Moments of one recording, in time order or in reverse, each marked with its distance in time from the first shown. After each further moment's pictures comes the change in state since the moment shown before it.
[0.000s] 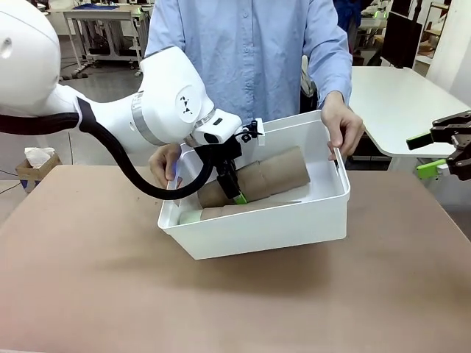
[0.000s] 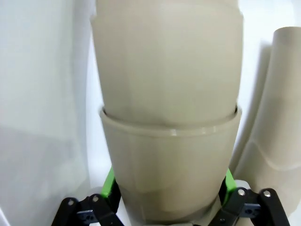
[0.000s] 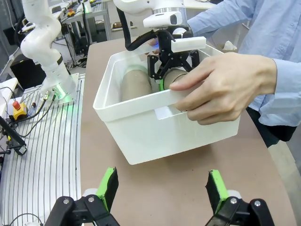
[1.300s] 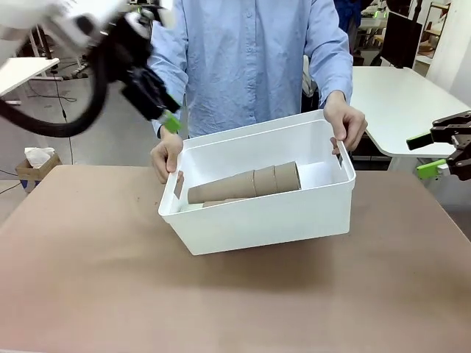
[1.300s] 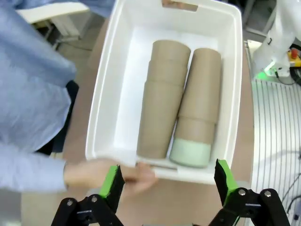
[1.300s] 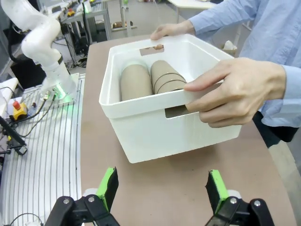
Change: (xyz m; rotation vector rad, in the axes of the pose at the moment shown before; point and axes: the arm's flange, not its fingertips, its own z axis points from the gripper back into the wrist) left arm -0.078 -0.074 0.263 0.079 -0.241 0.065; right arm 0.000 0.000 0.000 0.000 0.001 -0.001
